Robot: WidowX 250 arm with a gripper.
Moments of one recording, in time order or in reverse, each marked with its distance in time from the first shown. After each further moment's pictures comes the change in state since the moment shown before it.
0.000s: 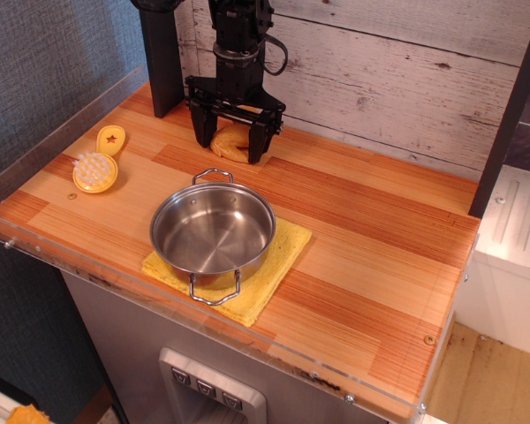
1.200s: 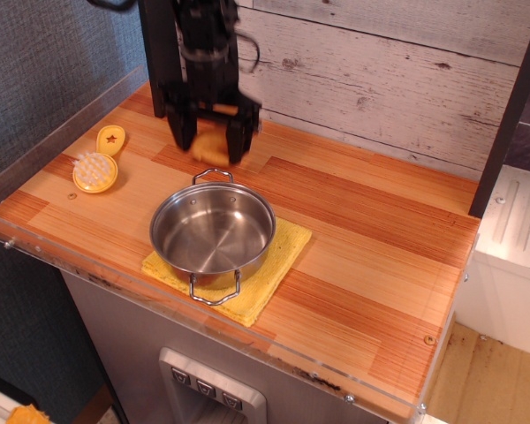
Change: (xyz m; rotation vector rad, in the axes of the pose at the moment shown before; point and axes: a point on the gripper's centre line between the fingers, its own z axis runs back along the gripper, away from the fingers) arm -0.025 0.014 0.032 -0.060 -0.083 0.033
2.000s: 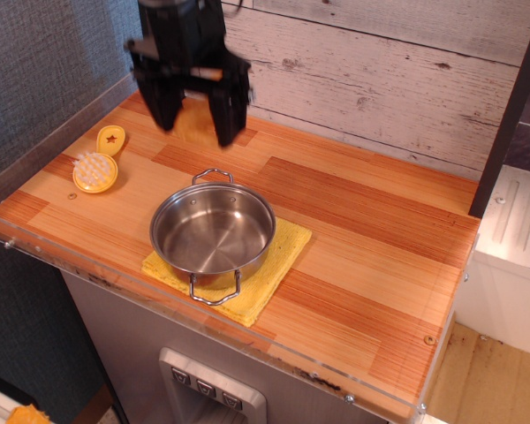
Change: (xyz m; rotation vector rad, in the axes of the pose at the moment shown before) arm -0.070 -0.034 0.070 -0.078 -0.022 -0.088
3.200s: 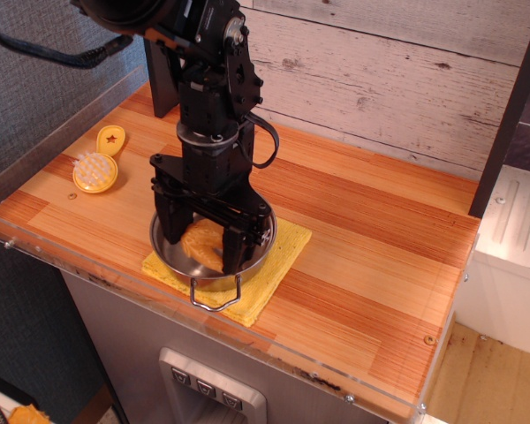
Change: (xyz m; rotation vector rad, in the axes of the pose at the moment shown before) arm -0.056 -0.027 -0.058 0.089 0.179 -0.096
